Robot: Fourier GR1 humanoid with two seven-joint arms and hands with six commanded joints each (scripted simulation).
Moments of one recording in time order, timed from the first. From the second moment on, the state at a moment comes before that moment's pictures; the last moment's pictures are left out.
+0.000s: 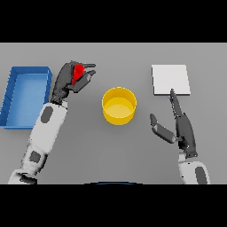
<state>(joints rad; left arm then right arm) -0.60 0.09 -0.08 -1.05 -0.23 0.12 -0.08 0.09 -0.05 0.14 -1.71 0.26 -0.05 -0.11</state>
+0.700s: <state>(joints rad) -0.75 0.30 -0.50 -1.08 -0.63 0.01 0.08 0.11 -0.05 0.15 -1.73 0.26 -0.04 -0.08</state>
